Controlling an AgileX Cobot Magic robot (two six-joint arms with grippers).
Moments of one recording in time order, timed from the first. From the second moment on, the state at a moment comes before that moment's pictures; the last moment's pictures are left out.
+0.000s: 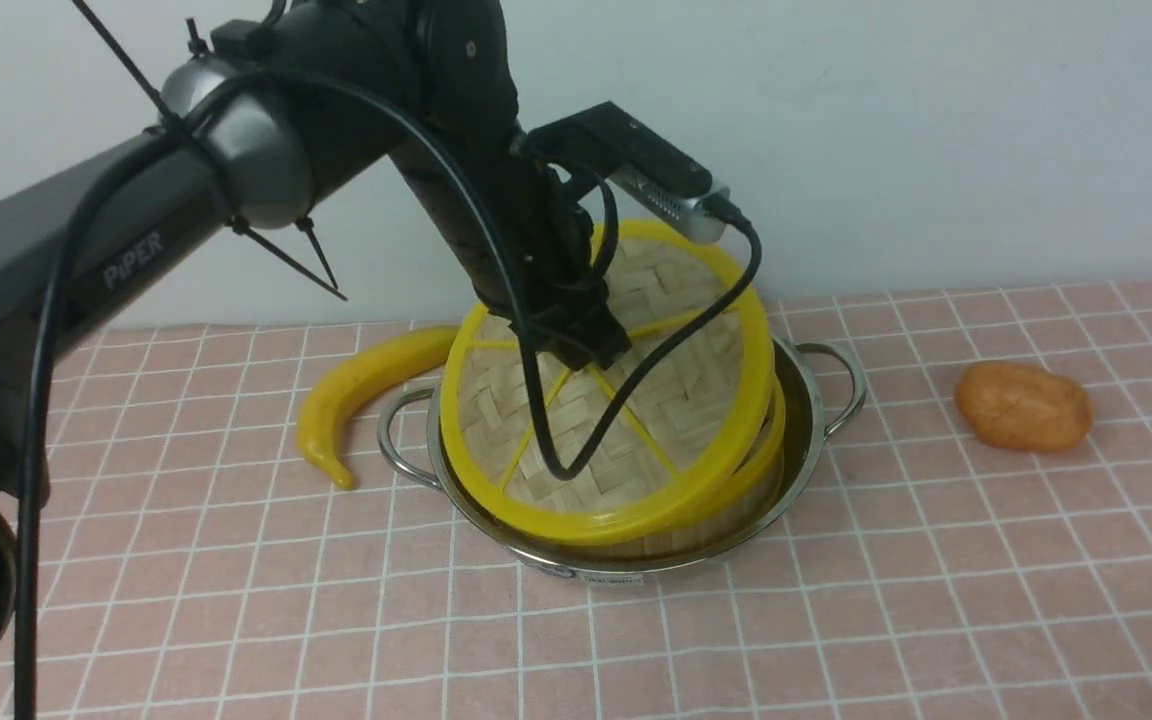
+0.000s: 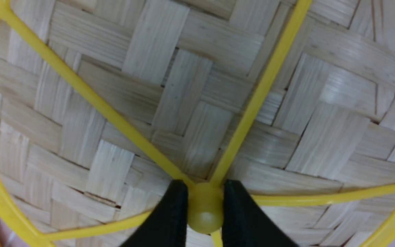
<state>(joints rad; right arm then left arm) 0.11 0.01 0.01 -0.19 0.35 0.36 -0.46 2.00 -1.86 -0.11 1.17 0.50</state>
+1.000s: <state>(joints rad) 0.11 0.01 0.01 -0.19 0.35 0.36 -0.46 2.10 -1.87 -0.13 0.99 0.54</state>
